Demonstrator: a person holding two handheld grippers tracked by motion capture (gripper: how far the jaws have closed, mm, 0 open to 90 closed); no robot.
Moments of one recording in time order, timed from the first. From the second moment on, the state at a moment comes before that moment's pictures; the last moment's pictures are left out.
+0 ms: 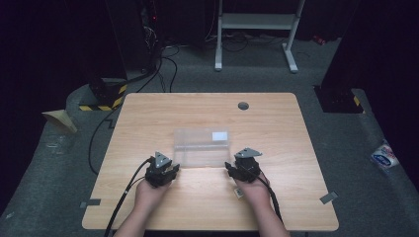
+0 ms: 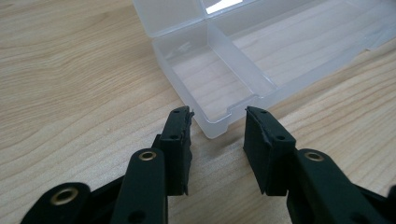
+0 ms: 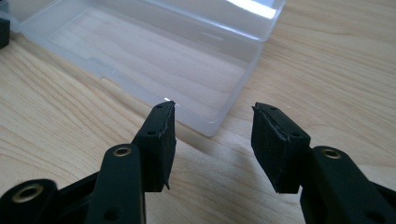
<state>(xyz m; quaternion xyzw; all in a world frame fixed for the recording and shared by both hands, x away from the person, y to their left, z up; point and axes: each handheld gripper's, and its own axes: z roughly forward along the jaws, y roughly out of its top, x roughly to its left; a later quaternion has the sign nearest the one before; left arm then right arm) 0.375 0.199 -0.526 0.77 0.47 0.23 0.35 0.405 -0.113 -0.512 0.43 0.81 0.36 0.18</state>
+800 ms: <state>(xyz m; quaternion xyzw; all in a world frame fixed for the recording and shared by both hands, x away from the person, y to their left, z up) 0.371 0.167 -0.526 0.80 0.43 0.23 0.36 0.383 -0.135 -0.520 0.44 0.81 0.35 0.17</state>
